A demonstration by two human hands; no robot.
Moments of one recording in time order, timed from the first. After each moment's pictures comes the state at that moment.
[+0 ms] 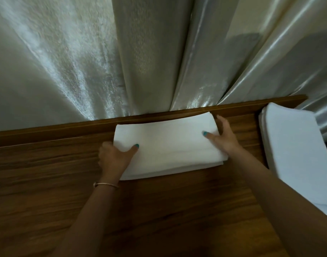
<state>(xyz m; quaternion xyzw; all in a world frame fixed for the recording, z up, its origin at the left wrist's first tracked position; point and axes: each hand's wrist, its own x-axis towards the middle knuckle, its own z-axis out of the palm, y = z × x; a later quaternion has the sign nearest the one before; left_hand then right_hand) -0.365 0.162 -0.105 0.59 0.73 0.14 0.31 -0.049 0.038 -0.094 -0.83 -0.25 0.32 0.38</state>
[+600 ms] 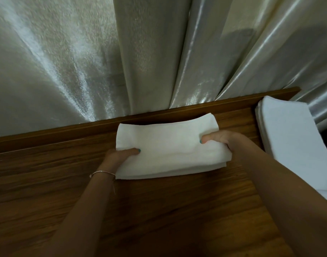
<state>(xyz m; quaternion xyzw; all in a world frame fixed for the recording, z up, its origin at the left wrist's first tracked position) -0.373 0.181 -0.100 0.46 0.67 0.08 0.58 -0.054 0.043 -0.079 -0.84 -0.11 0.51 0.15</state>
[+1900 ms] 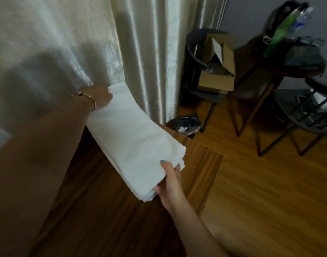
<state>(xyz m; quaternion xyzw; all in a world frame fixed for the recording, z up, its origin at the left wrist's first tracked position) 0.193 0.021 0.032 0.99 0.14 -0.10 -0.01 0.006 -0.223 -0.080 -0.42 0.28 0.23 0.83</state>
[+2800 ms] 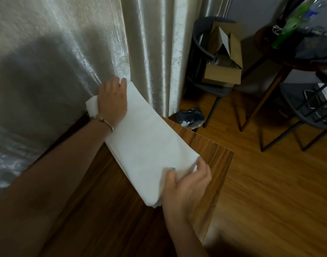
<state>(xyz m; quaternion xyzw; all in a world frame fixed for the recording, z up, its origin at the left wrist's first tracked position) 0.169 0.001 -0.033 0.99 0.04 0.13 -0.06 -0.023 -0.202 -0.067 -0.87 0.23 -0.14 0.42</state>
